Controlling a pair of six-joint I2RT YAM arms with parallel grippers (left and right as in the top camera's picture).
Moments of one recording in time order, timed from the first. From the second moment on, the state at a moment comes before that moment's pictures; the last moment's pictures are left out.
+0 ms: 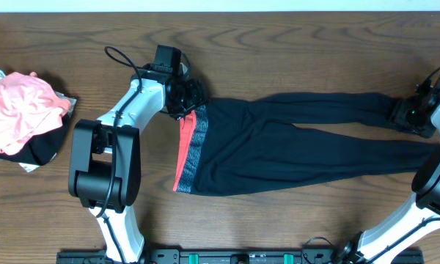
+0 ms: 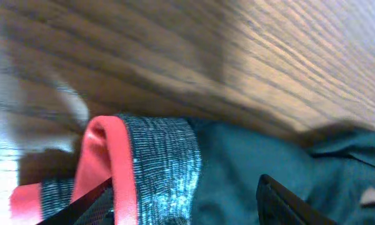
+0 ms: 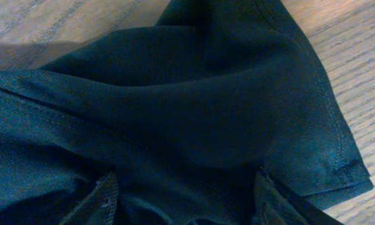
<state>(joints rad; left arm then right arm) -0.20 2.01 1.37 -0.57 0.42 -0.62 -0.53 2.04 1.30 -0.51 -0.03 -0.04</state>
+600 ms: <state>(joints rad) -0.22 2.02 1.37 -0.54 0.43 -0.66 -0.53 2.04 1.30 -0.51 -0.03 -0.04</state>
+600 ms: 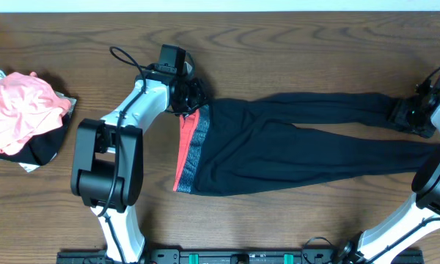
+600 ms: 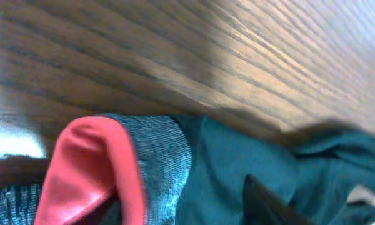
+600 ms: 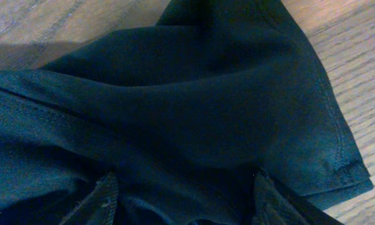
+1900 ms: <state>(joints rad) -0.22 1.89 1.36 -0.43 0.05 -0.30 -0.53 2.04 1.30 -0.52 -0.03 -0.06</state>
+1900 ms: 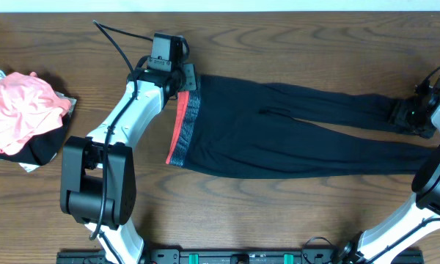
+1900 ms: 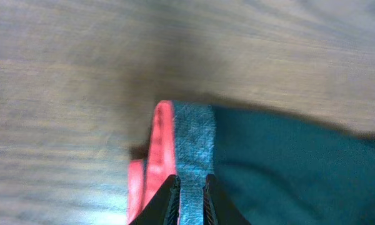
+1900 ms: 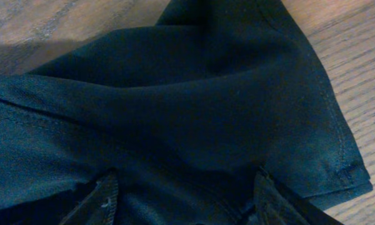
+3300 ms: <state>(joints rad) -0.21 2.06 1.25 -0.12 0.00 -0.30 -0.53 2.03 1.30 -0.56 -0.06 -0.12</state>
